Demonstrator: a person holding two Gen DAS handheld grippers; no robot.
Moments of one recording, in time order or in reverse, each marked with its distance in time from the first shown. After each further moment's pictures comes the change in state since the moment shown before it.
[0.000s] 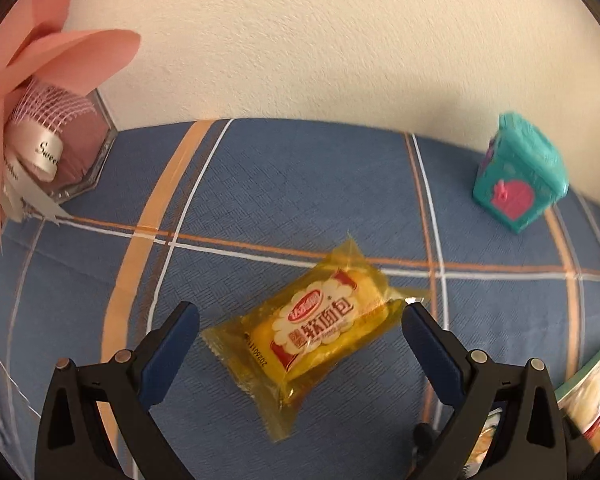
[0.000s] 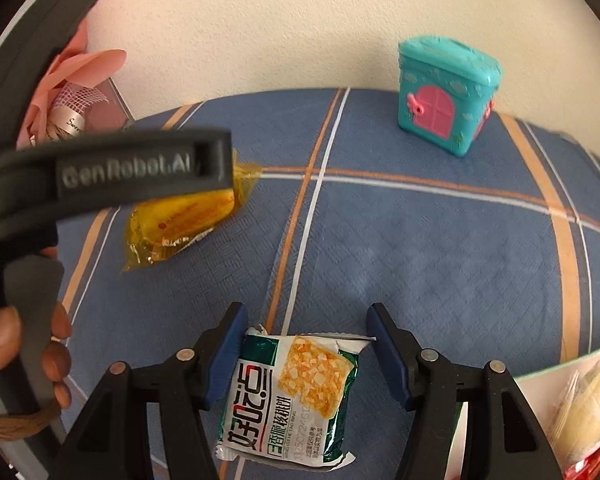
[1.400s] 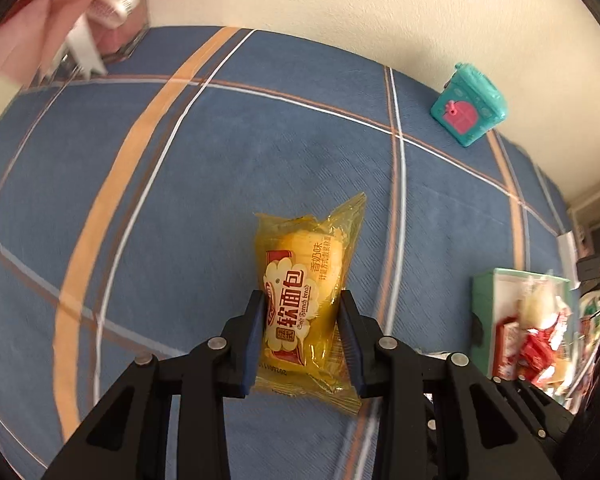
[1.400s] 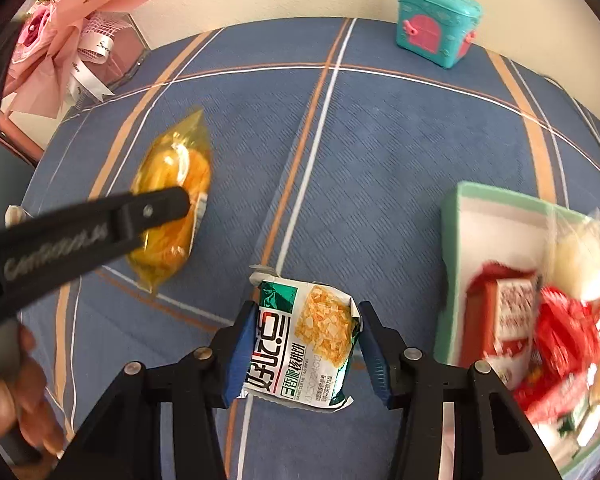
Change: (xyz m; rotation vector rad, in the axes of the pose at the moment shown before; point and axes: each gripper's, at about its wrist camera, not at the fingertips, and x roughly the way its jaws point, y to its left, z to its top) left arm -0.064 0.031 -0.122 -0.174 0.107 -0.192; right arm -0.067 0.018 -0.096 -0.027 0.206 -0.048
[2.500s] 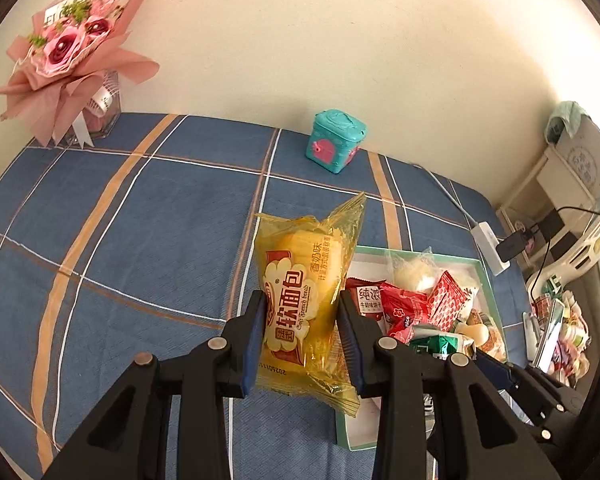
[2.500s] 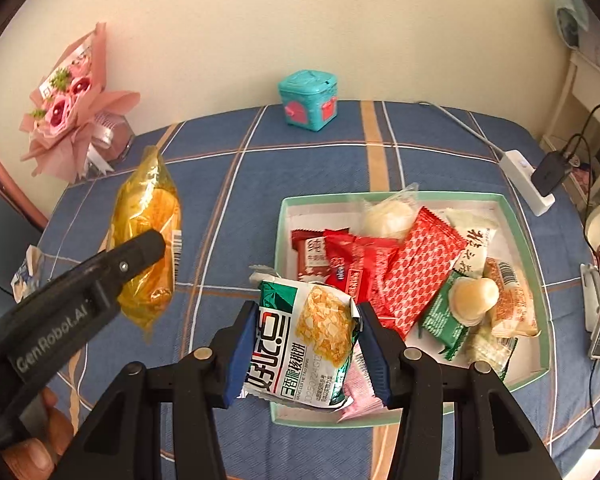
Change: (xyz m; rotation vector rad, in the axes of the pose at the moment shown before) left arm -0.097 -0.105 -0.080 0.131 -0.246 -0.080; right arm -0.133 -0.081 -0.056 0.129 -0.241 -0.069
